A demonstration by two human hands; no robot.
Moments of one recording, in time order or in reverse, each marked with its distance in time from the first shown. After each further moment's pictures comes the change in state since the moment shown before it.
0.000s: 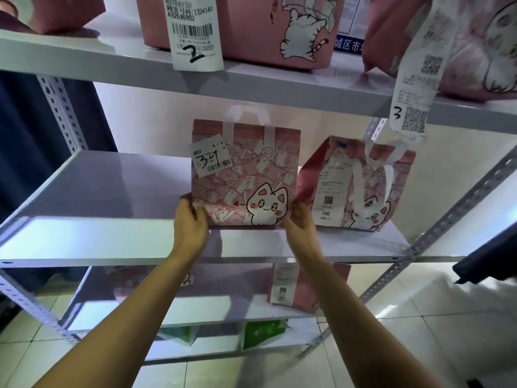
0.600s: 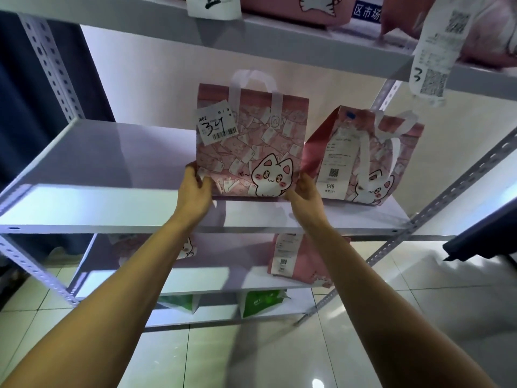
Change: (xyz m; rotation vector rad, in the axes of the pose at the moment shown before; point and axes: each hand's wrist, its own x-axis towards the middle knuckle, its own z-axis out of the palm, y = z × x) left_hand 0.003 0.000 -0.012 0.017 -0.125 -0.018; right_hand -0.011 -0.008 0.000 -0.182 -0.024 0.014
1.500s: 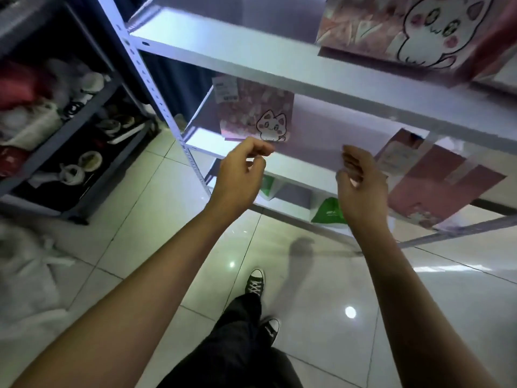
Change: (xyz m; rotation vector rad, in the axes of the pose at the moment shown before) left_hand -0.236 -0.066 -0.049 0.084 0.138 -0.162; right_hand -0.138 0.129 0.059 -0.183 -0.204 -0.204
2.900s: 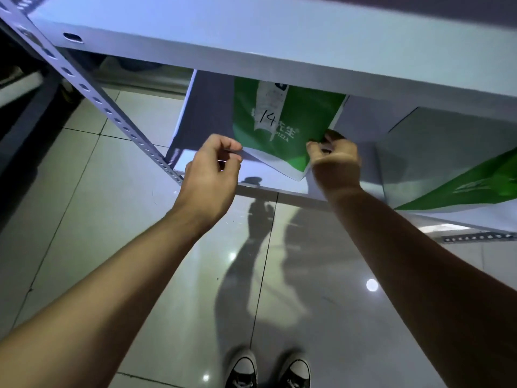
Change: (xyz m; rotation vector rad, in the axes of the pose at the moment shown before) left_hand 0.145 -0.482 0.061 0.168 -0.146 -0.216; right_hand 0.139 0.358 0.403 -0.094 0.087 0.409
